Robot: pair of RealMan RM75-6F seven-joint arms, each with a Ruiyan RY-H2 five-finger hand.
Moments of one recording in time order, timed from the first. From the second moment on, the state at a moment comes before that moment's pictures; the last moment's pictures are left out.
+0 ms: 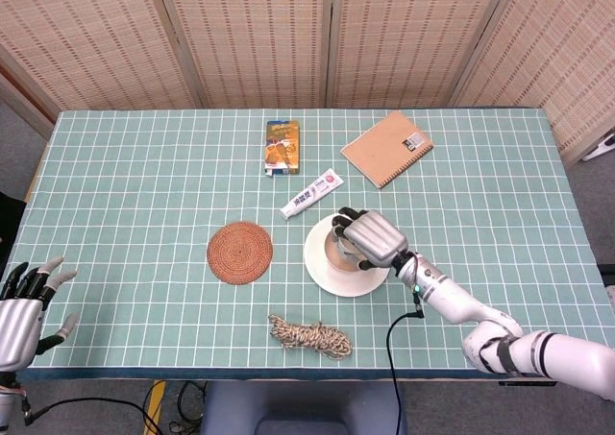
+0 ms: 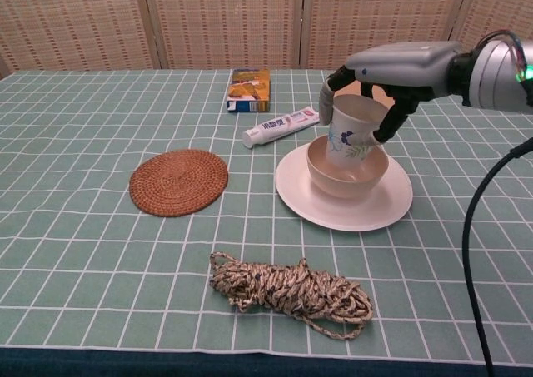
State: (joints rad) left arm -0.09 -1.05 -0.04 -1.74 1.52 1.51 0.14; right arm 0.85 -1.34 0.17 -1.52 -1.36 0.74 -0.15
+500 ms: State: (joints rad) left arm -0.09 -1.06 -0.04 -1.73 1.52 1.51 0.14; right arm 0.90 -1.37 0.16 -1.48 -1.30 0.71 -0.21
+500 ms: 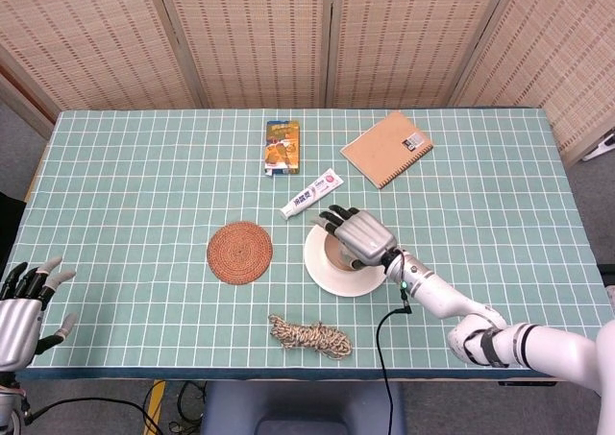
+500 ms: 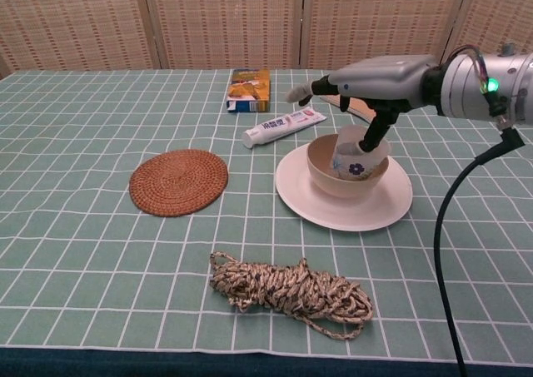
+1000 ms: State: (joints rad) left arm -0.10 -1.06 -0.05 -1.72 1.52 1.50 0.13; right arm 0.70 -1.19 0.12 -1.67 -1.34 1.01 -0.23
